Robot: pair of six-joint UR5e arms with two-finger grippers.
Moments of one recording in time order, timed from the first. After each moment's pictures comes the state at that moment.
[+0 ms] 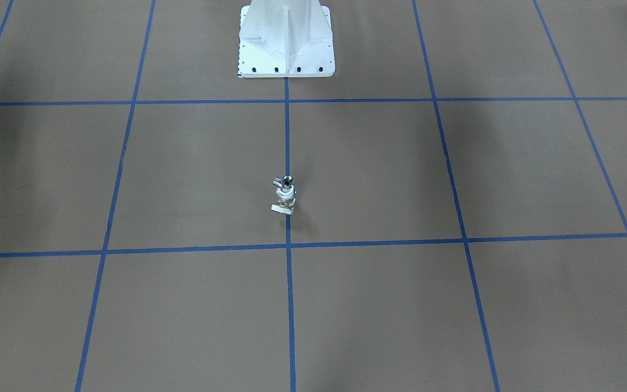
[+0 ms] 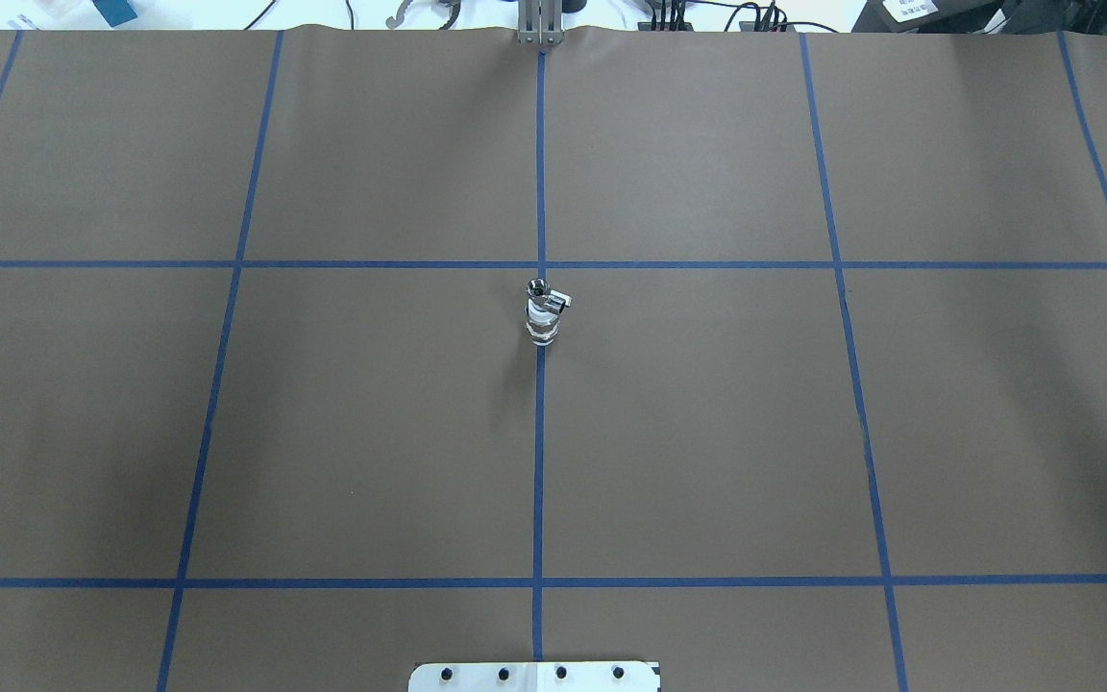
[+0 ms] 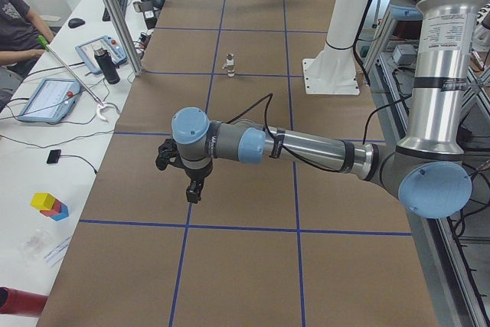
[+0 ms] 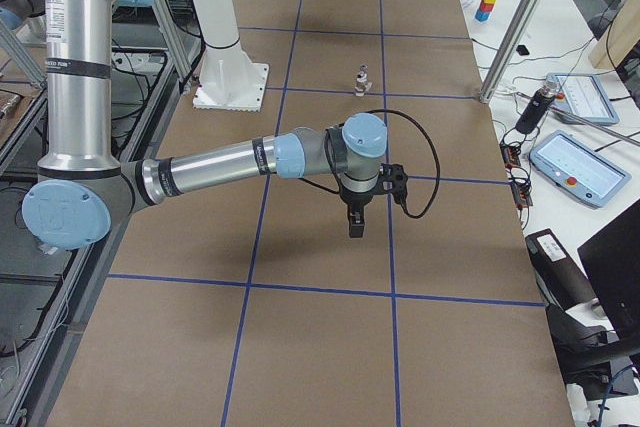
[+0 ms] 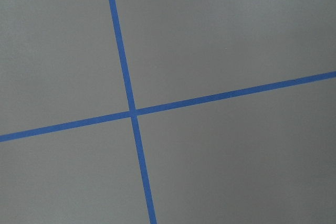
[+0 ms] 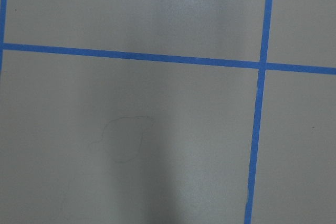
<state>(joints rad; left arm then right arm) -1.53 -1.61 -1.71 -1.55 -2.40 0.05 1.44 -1.63 1.89 -1.68 2.36 0.12</state>
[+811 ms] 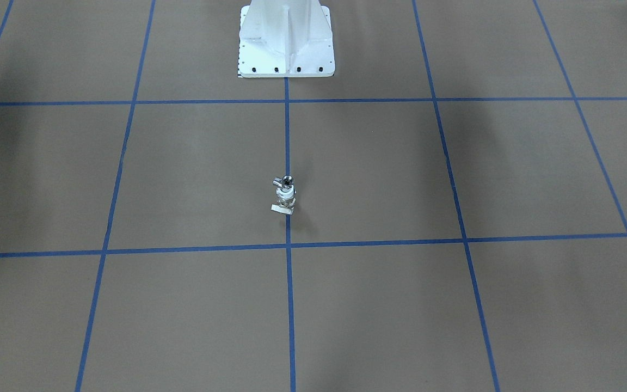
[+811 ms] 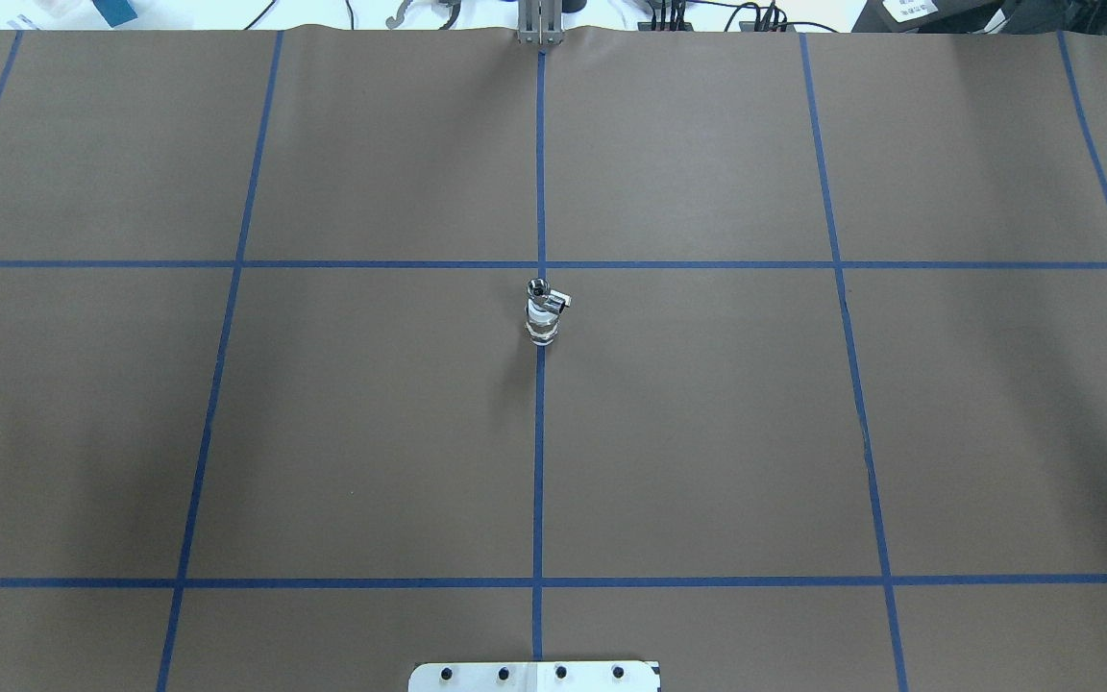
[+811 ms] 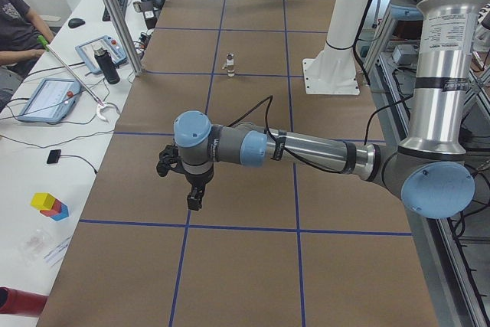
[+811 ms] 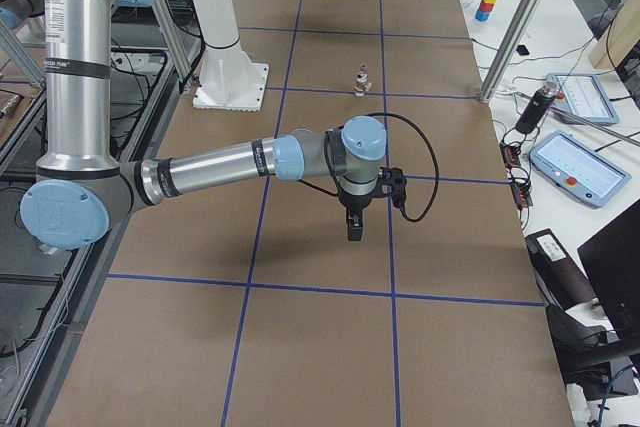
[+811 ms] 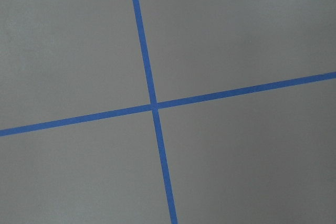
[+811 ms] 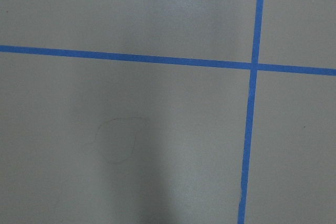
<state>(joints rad) -1.53 -1.59 -1.71 -1.55 -2.35 0.05 1.44 -1.64 1.89 -1.68 2.35 0.12</state>
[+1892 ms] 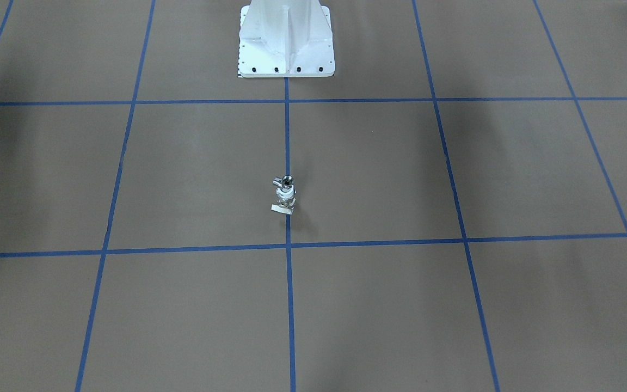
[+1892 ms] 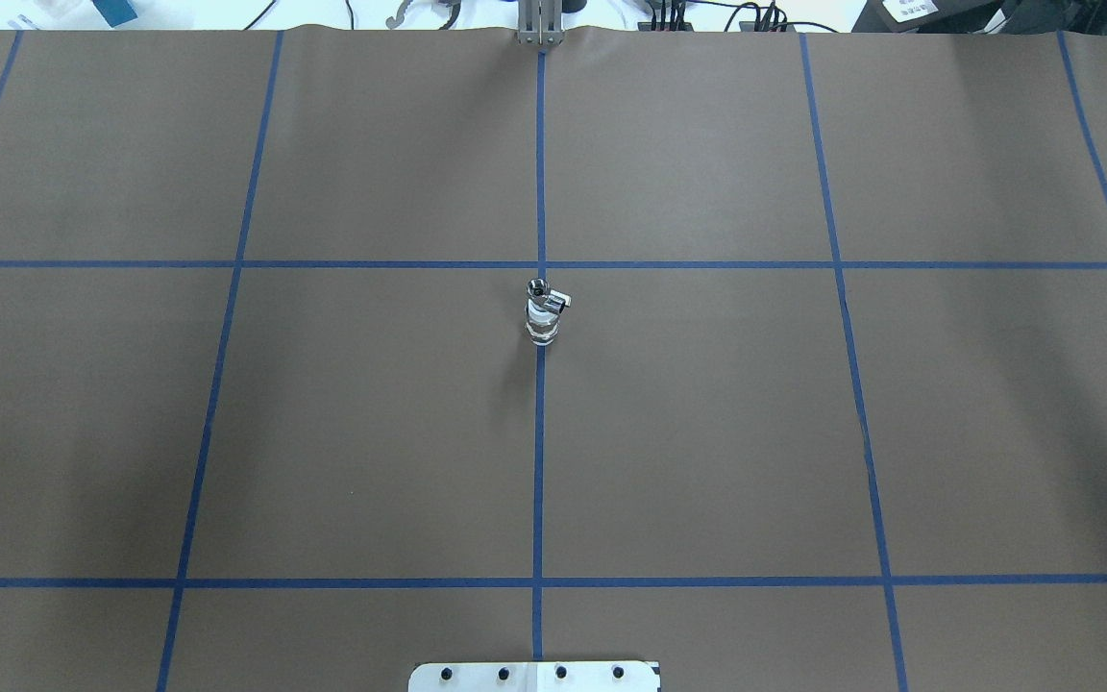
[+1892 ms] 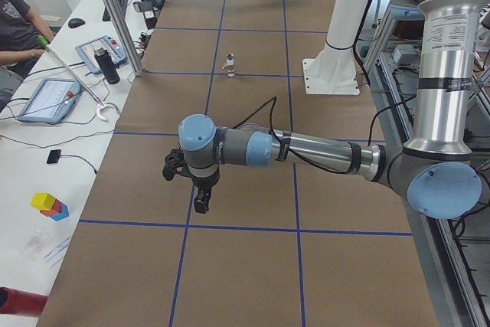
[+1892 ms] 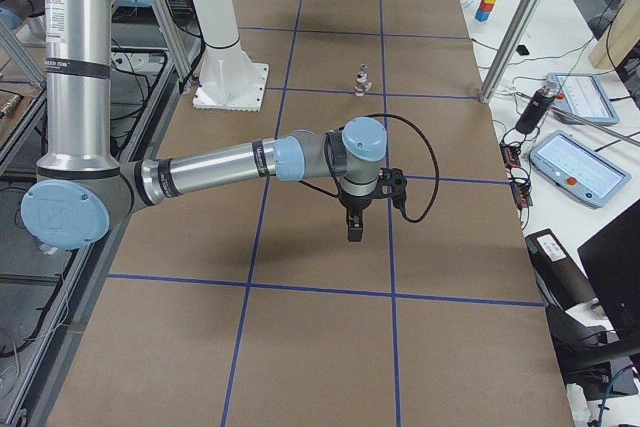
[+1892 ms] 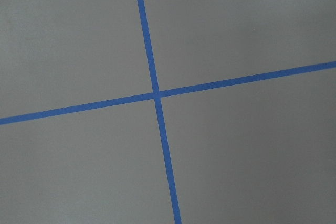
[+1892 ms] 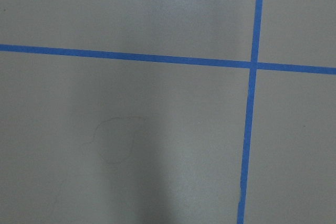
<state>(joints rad) -1.53 -1.57 -1.72 -1.51 -2.35 0.06 1.44 -1.64 1.88 -1.68 2.35 0.12</state>
